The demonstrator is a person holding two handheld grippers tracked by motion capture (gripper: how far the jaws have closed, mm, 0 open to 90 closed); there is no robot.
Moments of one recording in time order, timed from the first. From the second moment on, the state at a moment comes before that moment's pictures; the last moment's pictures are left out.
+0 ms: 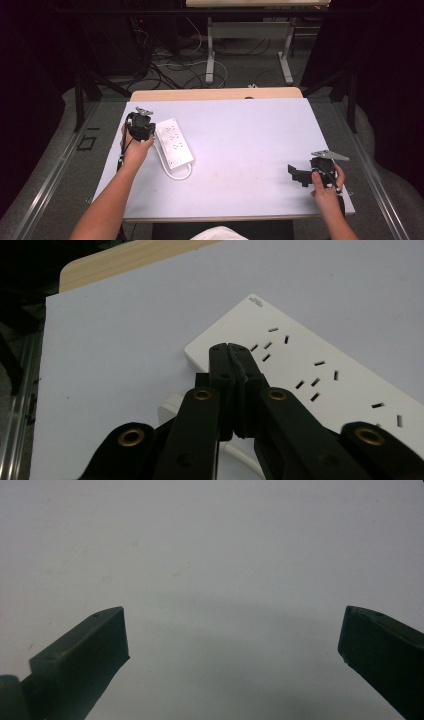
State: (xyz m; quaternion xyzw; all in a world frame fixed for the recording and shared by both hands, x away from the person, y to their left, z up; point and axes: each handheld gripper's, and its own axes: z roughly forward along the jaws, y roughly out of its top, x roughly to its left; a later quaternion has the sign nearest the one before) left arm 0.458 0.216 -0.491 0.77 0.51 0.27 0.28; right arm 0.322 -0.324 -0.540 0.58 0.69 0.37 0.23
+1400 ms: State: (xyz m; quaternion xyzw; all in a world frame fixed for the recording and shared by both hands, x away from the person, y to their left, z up) left arm 0.498 0.214 -0.520 0.78 0.52 0.24 0.26; right arm 0.325 -0.324 -0.544 0.58 0.69 0.37 0.22
